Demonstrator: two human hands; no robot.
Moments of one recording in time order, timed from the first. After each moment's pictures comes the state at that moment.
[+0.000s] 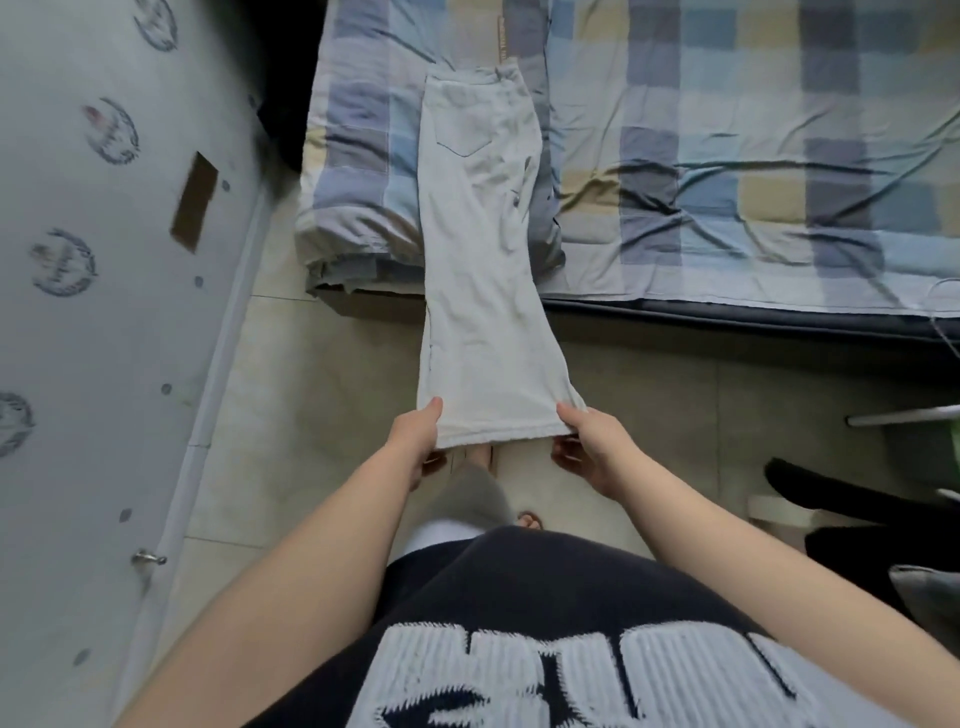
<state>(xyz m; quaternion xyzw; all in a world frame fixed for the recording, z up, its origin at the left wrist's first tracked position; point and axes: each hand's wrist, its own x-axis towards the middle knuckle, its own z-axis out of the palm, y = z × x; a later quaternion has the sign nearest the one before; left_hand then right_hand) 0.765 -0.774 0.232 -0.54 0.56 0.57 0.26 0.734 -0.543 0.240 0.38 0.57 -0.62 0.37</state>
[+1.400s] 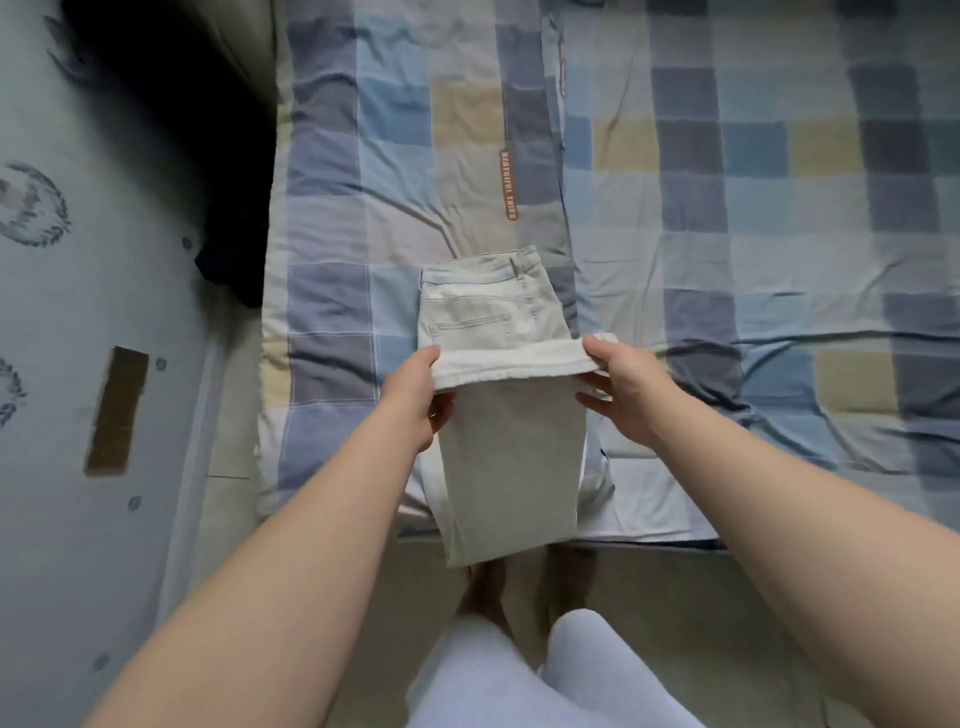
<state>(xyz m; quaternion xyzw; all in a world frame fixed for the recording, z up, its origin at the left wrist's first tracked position) 0.169 -0.920 0.197 -0.53 0.47 0.68 0.20 0.140 -0.694 0.220 0.38 0.59 -0.64 0.30</state>
